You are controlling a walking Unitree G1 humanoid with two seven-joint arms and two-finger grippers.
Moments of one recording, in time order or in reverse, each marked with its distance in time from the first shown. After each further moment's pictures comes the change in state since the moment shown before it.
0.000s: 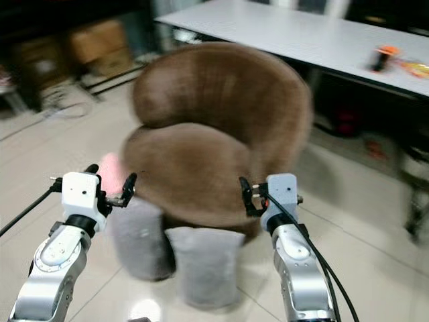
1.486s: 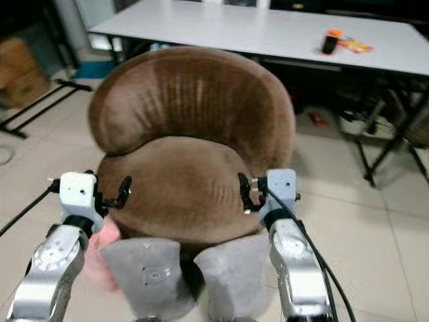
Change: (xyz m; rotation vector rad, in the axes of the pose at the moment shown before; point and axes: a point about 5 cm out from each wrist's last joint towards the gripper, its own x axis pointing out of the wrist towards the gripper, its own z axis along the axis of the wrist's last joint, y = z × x) left arm 0.000 0.005 -0.006 -0.018 0.087 0.052; right arm 0.004 0.002 0.007 0.039 0.004 -0.008
